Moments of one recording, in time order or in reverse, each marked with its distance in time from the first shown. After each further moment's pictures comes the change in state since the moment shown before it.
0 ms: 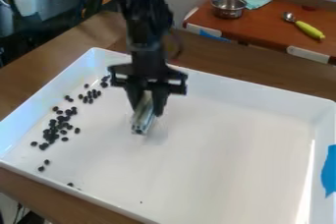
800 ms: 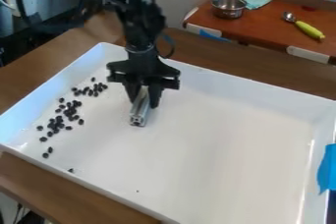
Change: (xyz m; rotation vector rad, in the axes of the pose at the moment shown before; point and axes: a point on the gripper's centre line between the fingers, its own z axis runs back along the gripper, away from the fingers) arm 0.032 0.026 -0.015 0.034 -0.101 0.029
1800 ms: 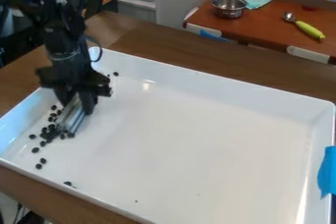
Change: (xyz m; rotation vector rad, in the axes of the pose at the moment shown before) arm -0.044 0.079 0.010 -0.009 0.051 -0.004
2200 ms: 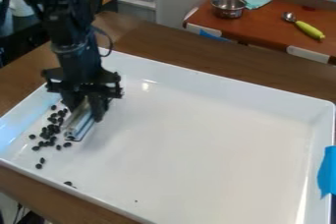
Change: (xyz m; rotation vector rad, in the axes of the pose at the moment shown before) arm -0.018 -0.038 0.030 -0.106 0.058 -0.045
